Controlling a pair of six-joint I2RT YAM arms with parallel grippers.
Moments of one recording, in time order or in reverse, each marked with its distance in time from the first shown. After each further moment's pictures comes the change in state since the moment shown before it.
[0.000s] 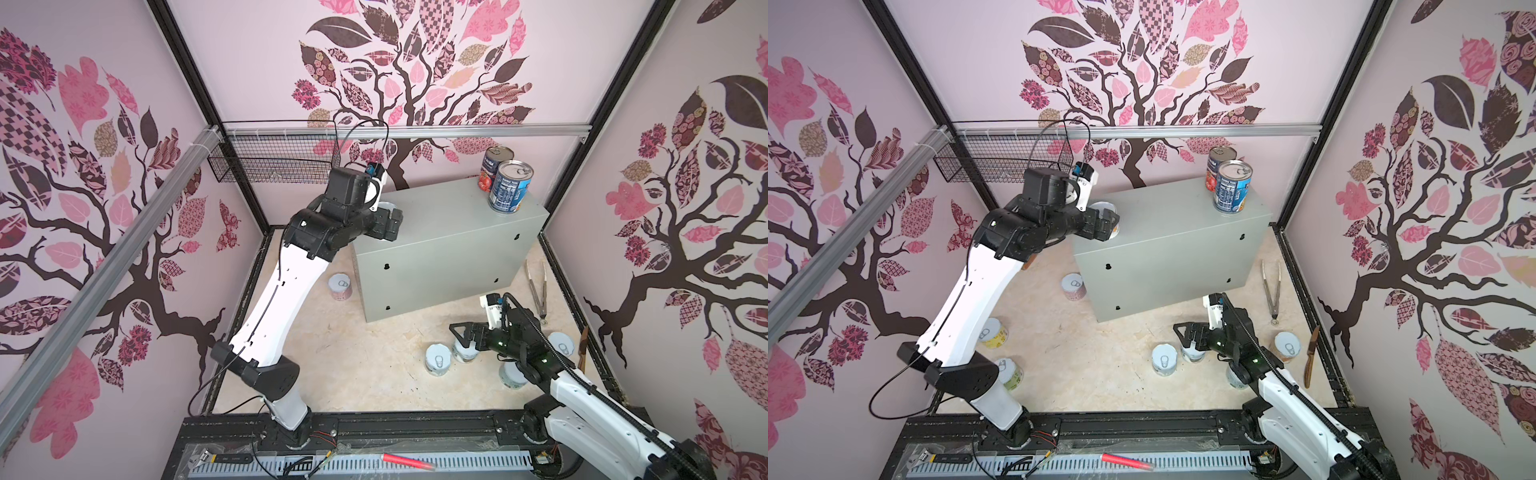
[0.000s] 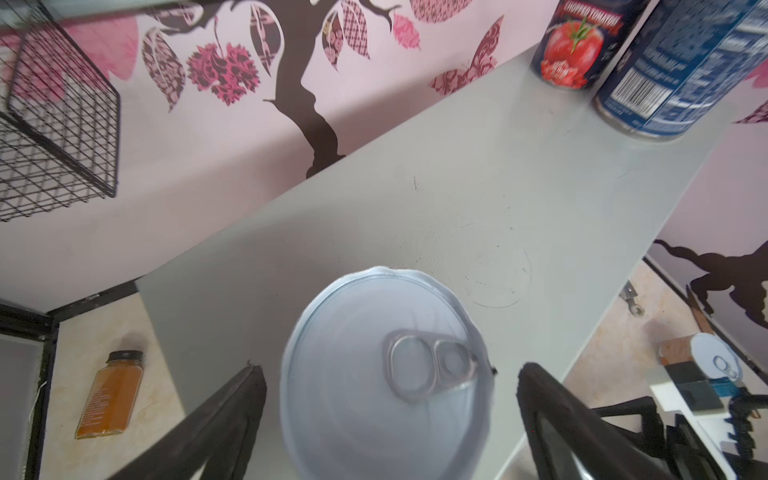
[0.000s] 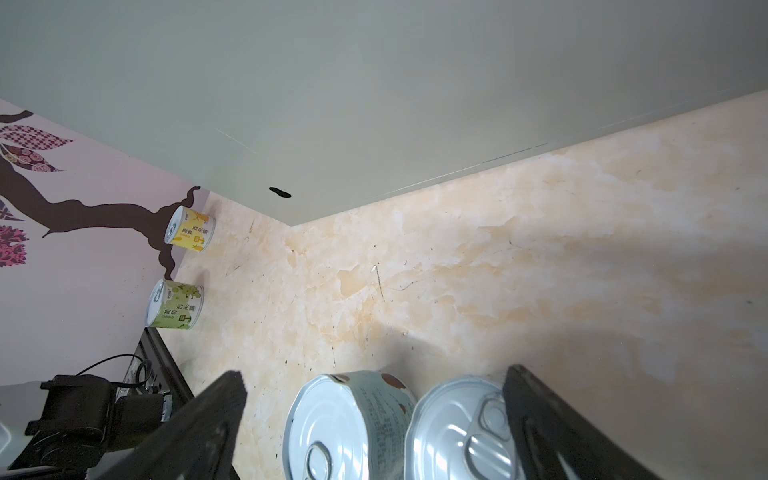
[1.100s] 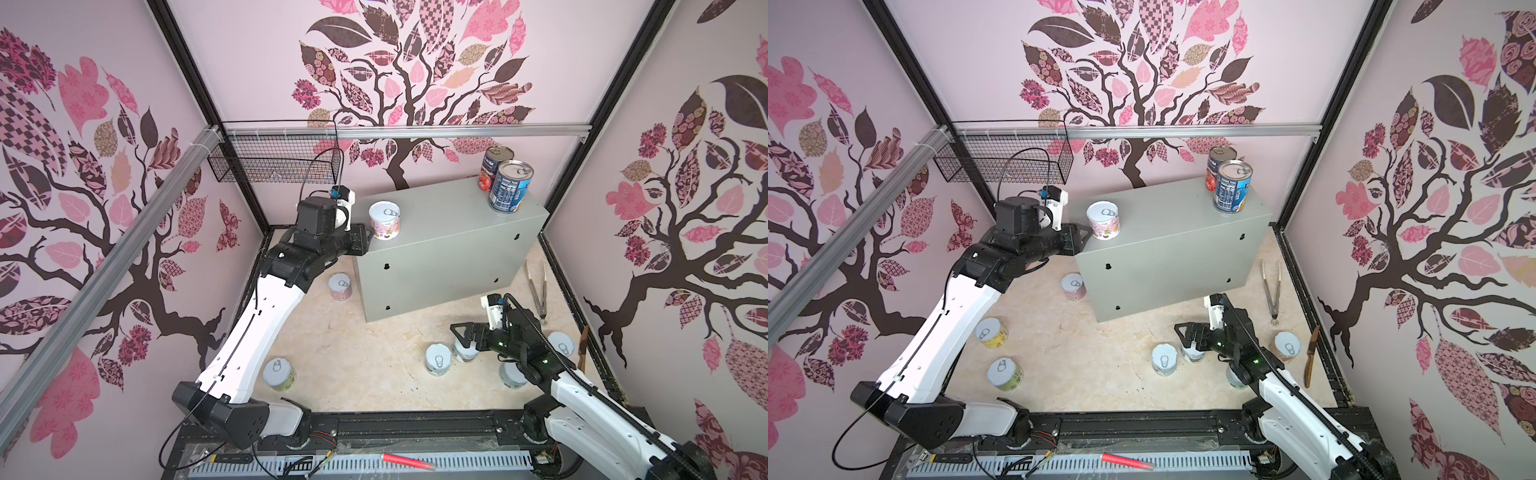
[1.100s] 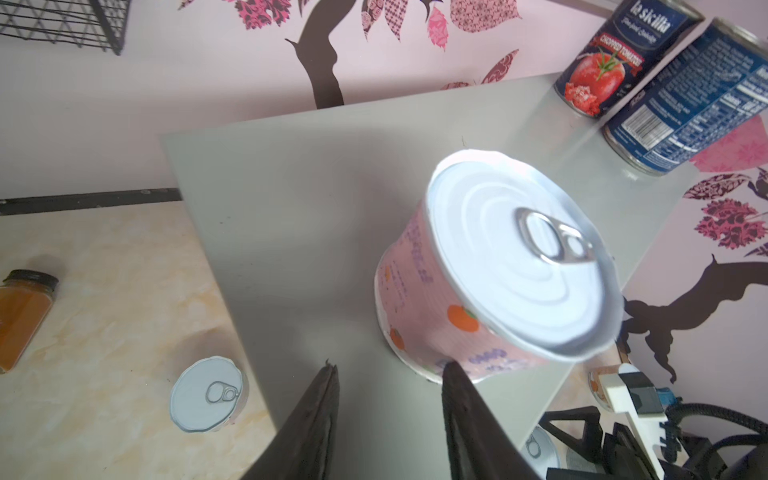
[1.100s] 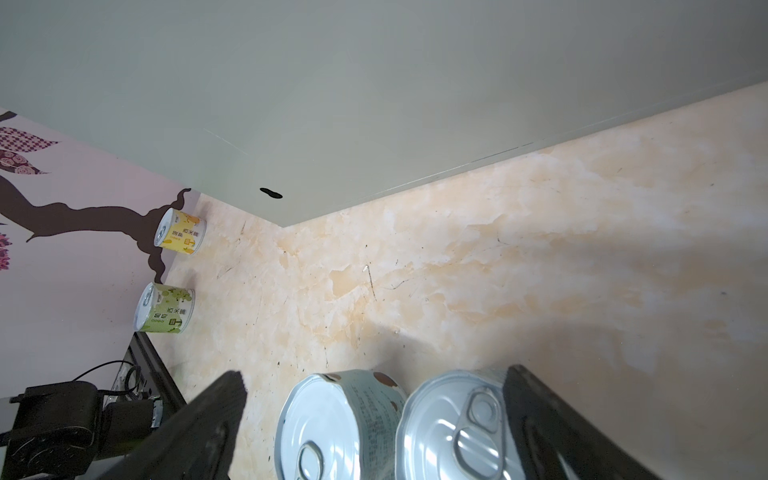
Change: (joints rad) left arm 0.106 -0.235 -0.500 0.262 0.168 -0.188; right arm 0.003 -0.013 0.000 -0.021 0.024 -0.003
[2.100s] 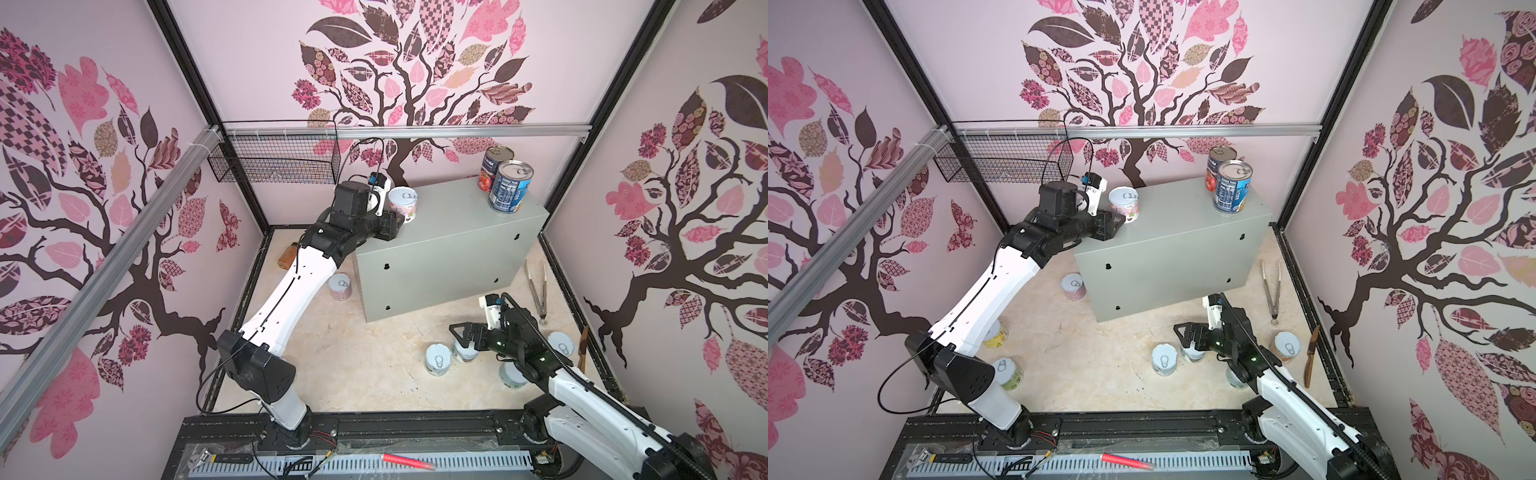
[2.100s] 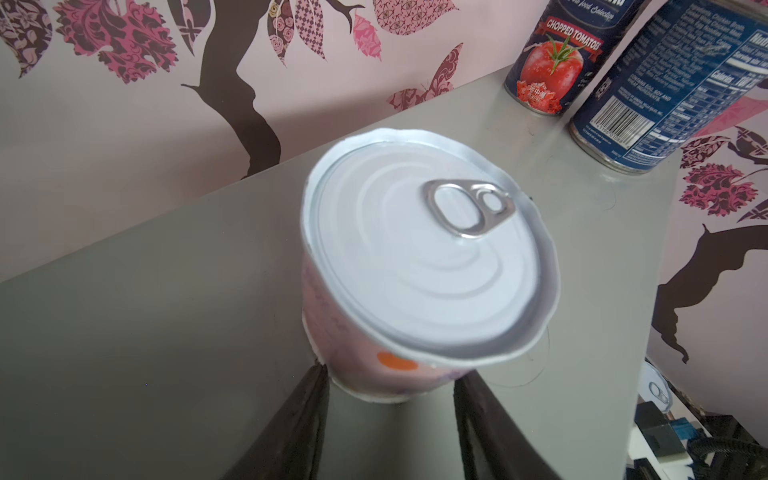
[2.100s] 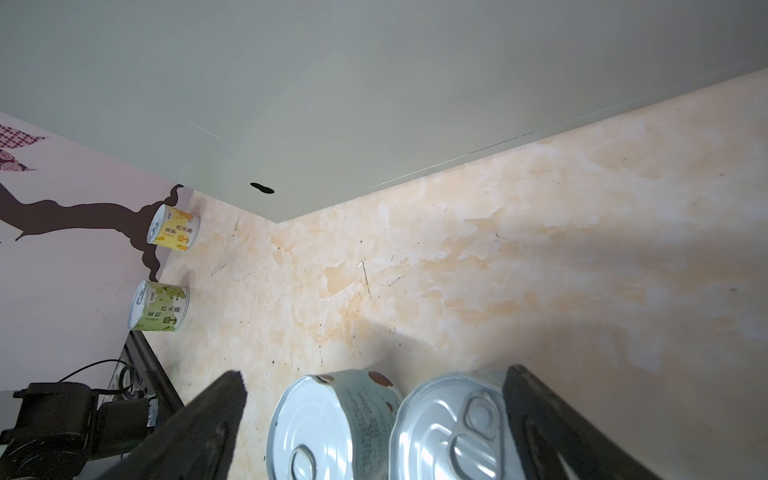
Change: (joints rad) left arm -0.052 0.269 0.195 0.130 0.062 0.111; right arm 0.002 0.047 0.000 0.022 -0.002 0.000
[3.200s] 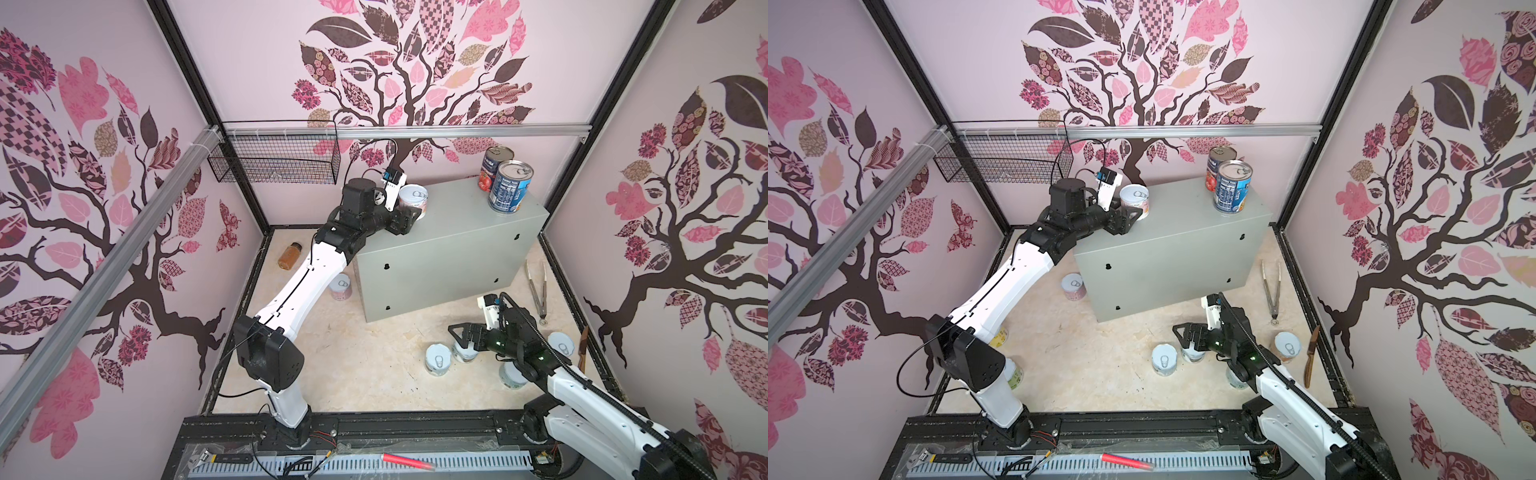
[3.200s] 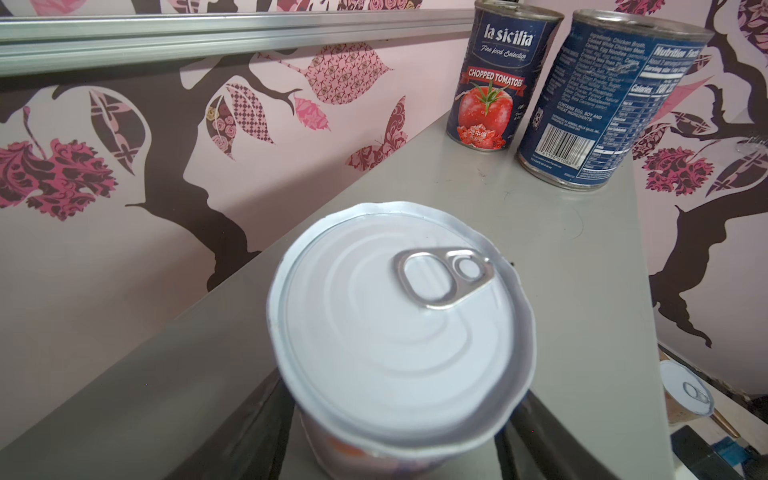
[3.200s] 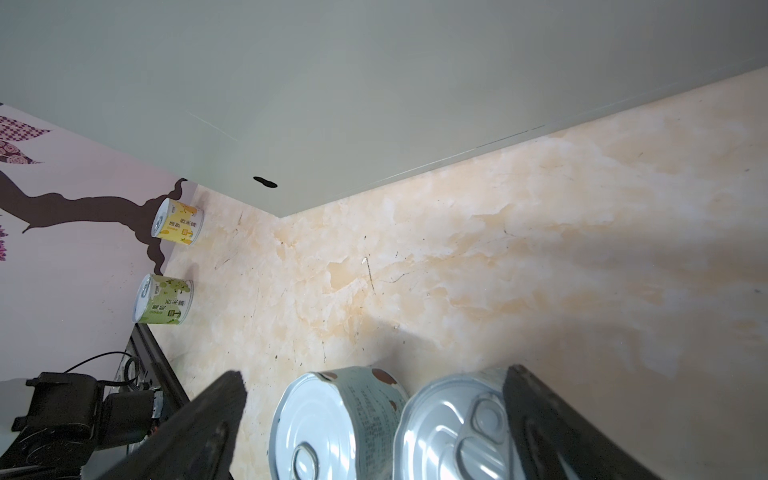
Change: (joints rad) left arm -0.002 0.087 -0.017 0.265 0.119 0.149; right arm 0.000 0.015 0.000 0.008 -0.021 -0.004
